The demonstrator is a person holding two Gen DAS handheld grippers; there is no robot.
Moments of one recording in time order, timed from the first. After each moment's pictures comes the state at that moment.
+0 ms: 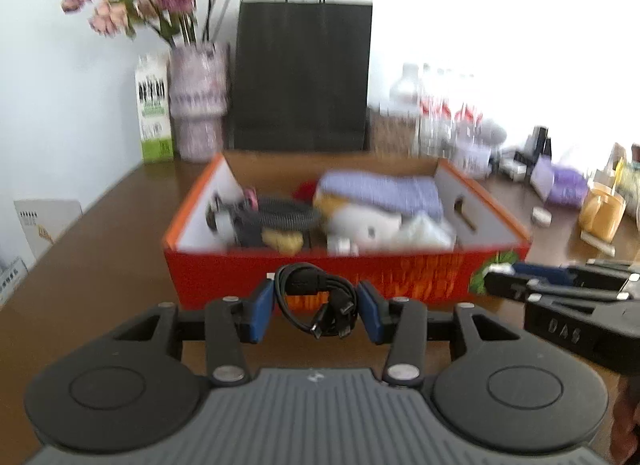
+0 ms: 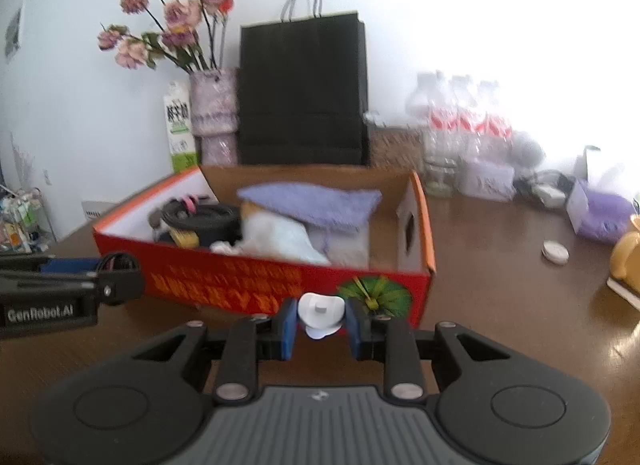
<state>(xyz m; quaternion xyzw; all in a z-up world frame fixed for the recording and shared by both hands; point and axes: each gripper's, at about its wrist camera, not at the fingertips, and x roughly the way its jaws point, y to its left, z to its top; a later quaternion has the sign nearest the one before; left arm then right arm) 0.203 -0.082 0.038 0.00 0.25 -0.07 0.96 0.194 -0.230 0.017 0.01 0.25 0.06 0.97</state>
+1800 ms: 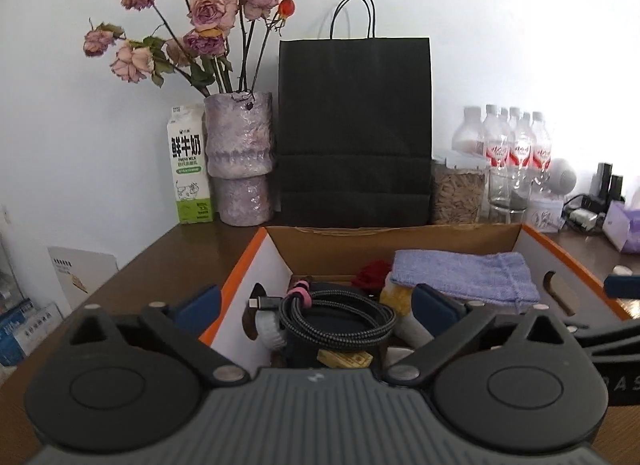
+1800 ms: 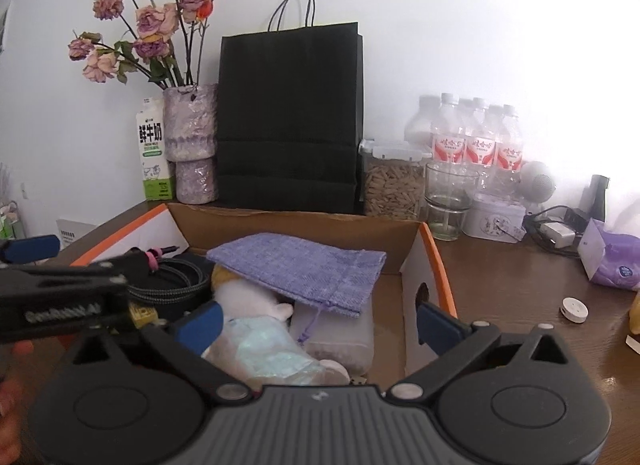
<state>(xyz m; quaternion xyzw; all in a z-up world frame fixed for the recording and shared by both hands) 0.289 -0.077 0.032 0.02 0.19 0.01 0.98 0.278 -0.218 0.018 0.00 0.24 0.03 0.97</state>
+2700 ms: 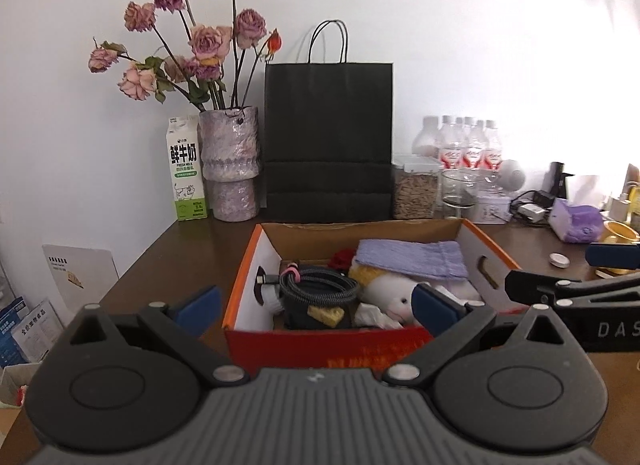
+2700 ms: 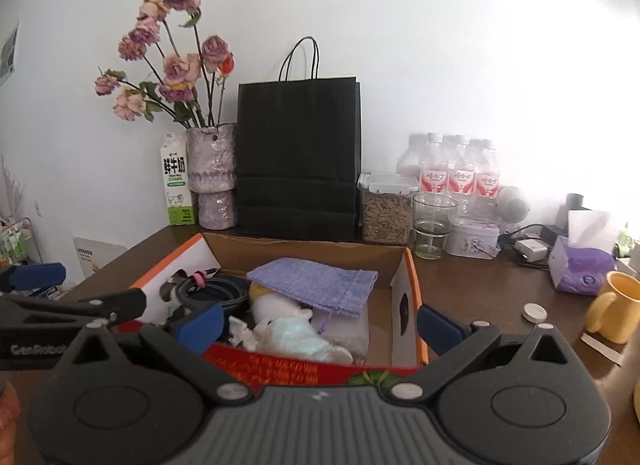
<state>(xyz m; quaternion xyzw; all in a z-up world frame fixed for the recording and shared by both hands) 0.184 -0.063 0.085 0.02 0.20 -0.04 0.98 0.172 -0.215 0.079 0.01 0.21 0.03 0.98</state>
